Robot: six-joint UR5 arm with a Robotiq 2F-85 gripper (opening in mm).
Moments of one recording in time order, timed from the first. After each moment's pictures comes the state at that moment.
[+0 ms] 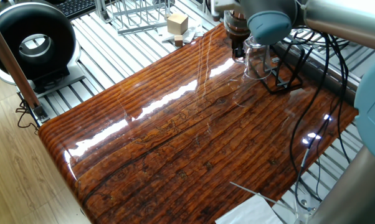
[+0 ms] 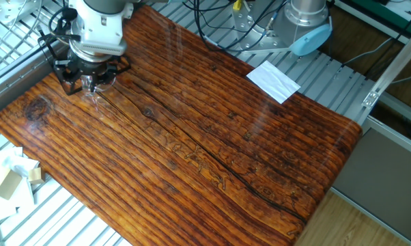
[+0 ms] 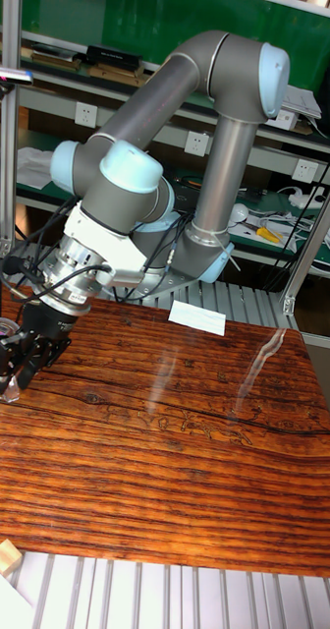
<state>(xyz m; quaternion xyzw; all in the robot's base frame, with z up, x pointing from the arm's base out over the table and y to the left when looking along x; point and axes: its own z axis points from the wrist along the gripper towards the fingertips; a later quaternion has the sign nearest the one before) 0.580 -0.203 0.080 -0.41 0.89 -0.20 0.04</state>
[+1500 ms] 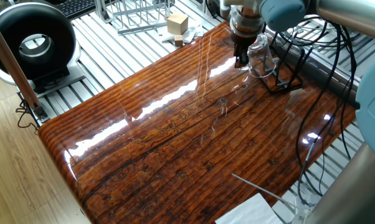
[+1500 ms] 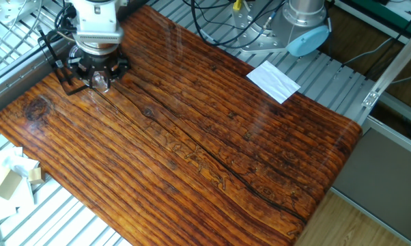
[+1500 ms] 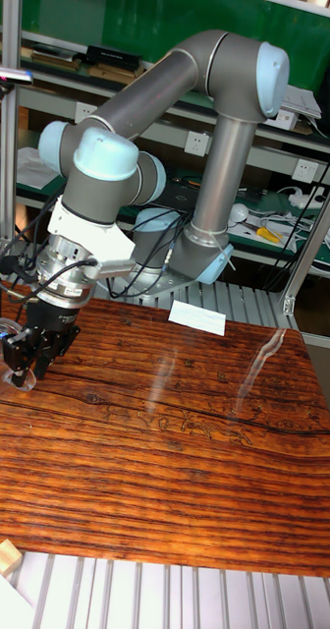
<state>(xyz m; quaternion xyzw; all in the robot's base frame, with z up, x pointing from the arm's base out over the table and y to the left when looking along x) 0.542 -0.189 0.071 -0.42 0.90 -0.12 0.01</state>
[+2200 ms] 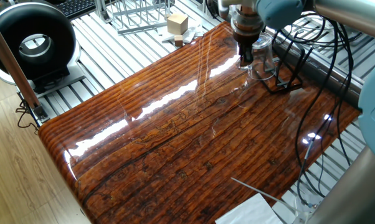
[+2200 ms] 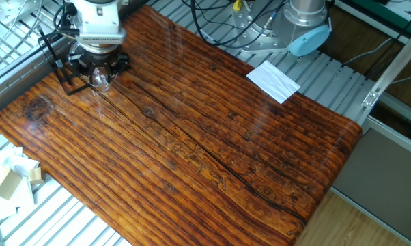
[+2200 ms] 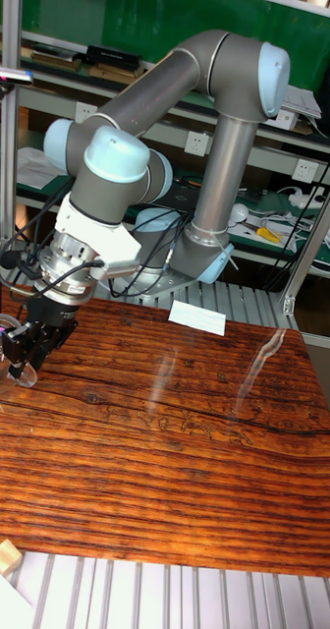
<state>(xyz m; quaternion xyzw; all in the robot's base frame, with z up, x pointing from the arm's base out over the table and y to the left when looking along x) 0.535 -0.196 0.076 -0.44 0.89 -0.14 -0.01</state>
